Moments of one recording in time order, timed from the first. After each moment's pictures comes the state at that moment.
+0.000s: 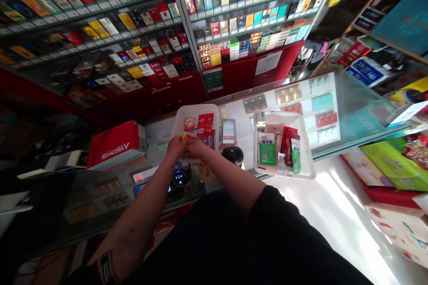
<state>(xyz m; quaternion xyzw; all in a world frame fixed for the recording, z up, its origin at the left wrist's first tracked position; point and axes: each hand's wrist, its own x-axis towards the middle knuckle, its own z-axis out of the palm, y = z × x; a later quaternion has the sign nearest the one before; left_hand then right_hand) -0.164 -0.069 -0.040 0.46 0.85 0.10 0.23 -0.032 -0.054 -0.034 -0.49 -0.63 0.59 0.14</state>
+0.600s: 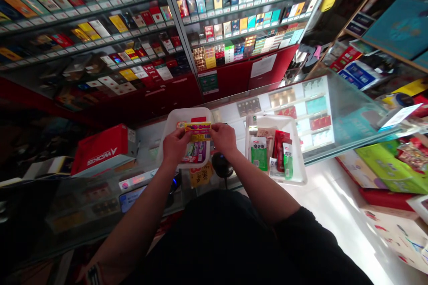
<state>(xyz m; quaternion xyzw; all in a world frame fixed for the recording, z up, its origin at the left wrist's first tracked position) -0.084 -0.061 0.010 0.48 0.72 0.42 0.27 0.105 -0.004 0.028 -0.60 -0.68 0.34 0.25</state>
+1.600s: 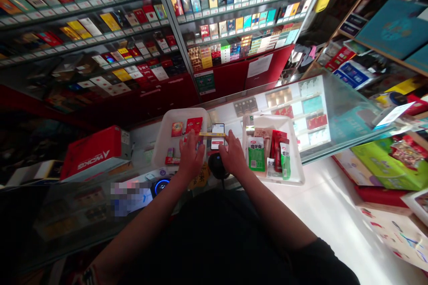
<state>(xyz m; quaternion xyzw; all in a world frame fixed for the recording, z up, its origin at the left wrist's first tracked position) -0.028 -0.087 -0.035 0.64 0.68 0.32 0.13 0.157 -0.055 -0.024 -0.58 -0.67 0.36 0.31</state>
